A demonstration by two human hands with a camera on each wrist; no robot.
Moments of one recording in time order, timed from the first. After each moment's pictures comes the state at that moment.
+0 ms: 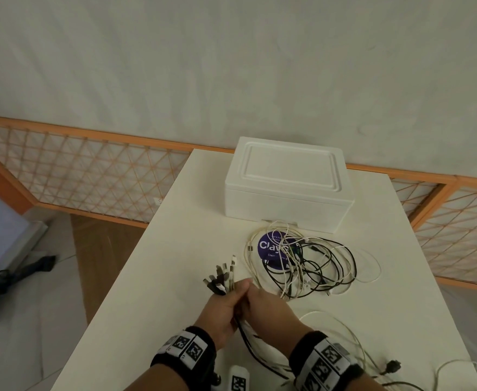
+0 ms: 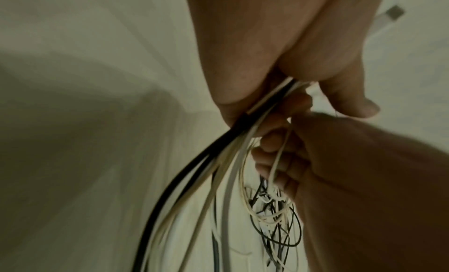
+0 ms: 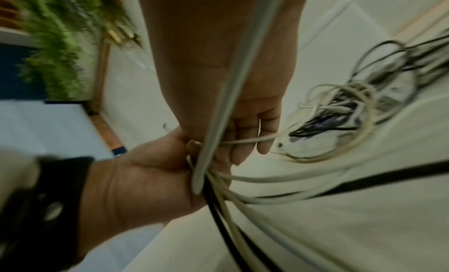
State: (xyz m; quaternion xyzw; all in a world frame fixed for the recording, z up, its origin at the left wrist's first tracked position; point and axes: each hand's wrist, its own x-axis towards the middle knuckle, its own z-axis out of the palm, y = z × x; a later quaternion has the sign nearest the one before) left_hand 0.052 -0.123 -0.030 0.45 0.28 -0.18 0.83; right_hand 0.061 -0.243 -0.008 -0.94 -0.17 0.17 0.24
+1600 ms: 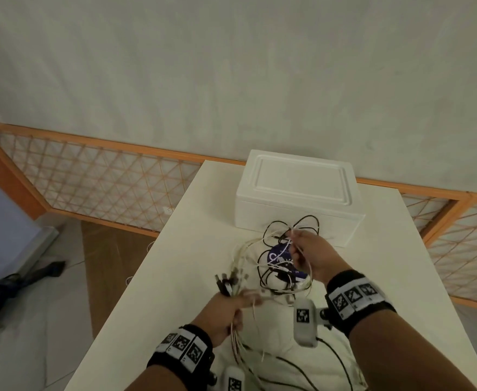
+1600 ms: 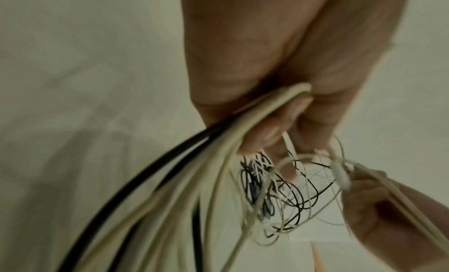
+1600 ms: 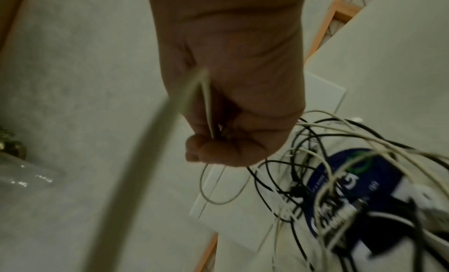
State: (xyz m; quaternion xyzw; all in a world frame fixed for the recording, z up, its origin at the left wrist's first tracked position) left_hand 0.063 -0.095 -0.010 0.57 0.18 -0.26 0.76; right_hand 0.171 -0.293 0.050 -0.63 0.18 0.20 0.73
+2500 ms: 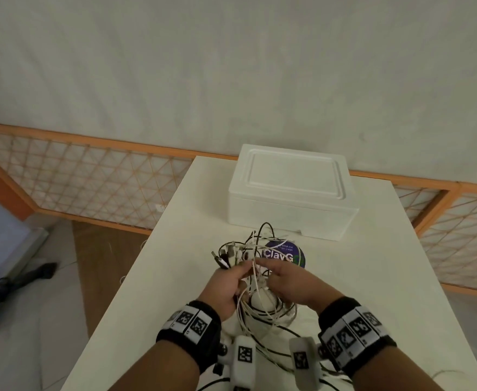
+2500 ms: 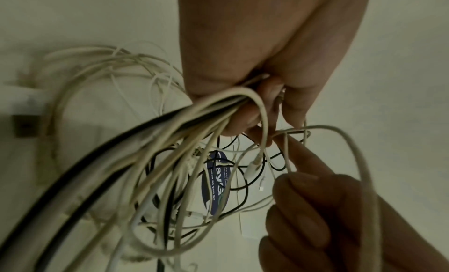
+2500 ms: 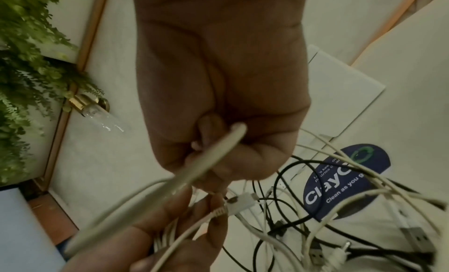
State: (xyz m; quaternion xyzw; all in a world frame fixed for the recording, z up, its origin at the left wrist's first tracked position) left_hand 0.103 -0.117 0.013 0.50 0.25 -0.18 0.81; right_hand 0.118 -0.274 0.050 -0.84 -0.12 0.30 0.44
